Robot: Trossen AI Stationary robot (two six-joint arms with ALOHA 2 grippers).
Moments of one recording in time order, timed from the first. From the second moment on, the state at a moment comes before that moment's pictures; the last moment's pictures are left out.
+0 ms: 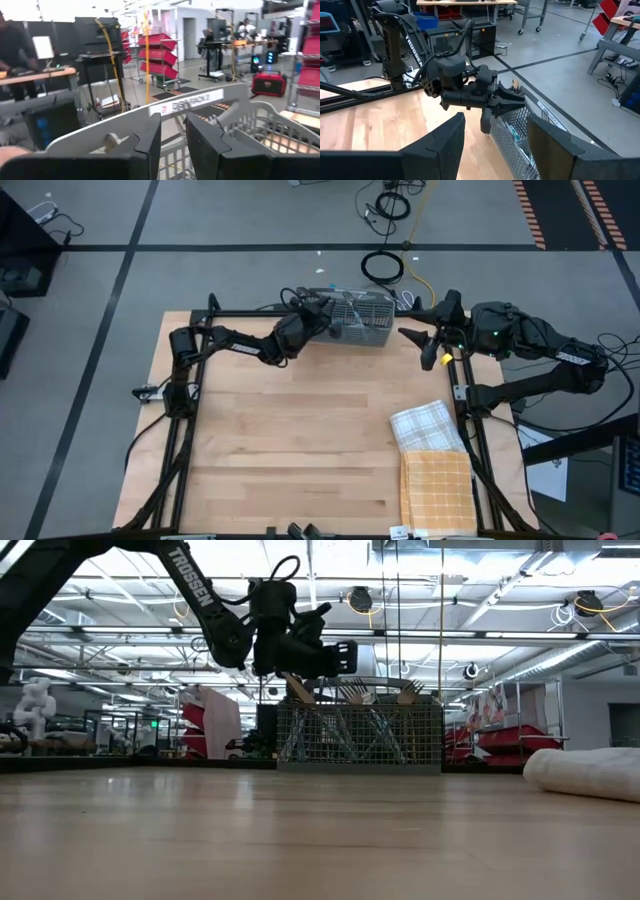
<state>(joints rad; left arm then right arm) 0.38 2.01 1.08 1.04 -0.51 0.13 -0.07 0.94 1.33 -0.71 0.39 0.14</state>
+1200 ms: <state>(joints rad) 0.24 0.81 0.73 0.12 0.11 -0.09 -0.07 0.24 0.71 -0.36 0.13 0.17</state>
